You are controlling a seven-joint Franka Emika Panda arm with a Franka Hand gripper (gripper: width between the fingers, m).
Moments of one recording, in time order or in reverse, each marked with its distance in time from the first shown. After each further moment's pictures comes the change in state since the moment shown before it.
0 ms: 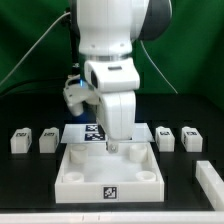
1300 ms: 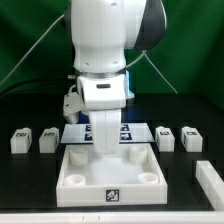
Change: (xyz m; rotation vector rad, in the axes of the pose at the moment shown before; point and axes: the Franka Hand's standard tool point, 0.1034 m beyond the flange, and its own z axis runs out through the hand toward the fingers) arm -0.007 -0.014 0.014 0.062 0.012 0.140
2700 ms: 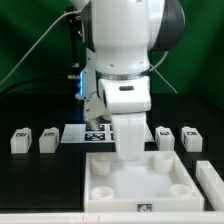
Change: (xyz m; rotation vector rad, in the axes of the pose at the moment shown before) arm 0.051 0.051 -0.007 -0.050 0.028 0.053
